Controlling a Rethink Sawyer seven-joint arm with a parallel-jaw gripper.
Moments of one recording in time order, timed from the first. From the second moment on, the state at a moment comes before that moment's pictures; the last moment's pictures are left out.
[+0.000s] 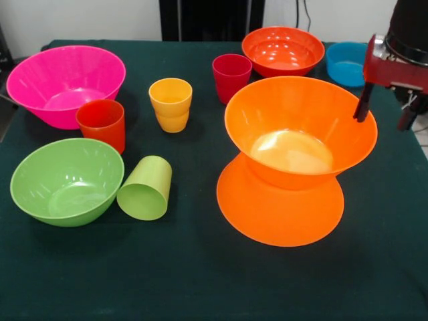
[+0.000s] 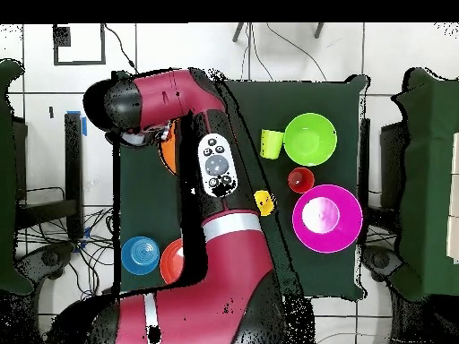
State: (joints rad) arm -0.09 -0.46 0.31 1.03 -0.32 1.11 2.29
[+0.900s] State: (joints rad) arm -0.09 -0.59 0.32 1.04 -0.27 1.21 2.29
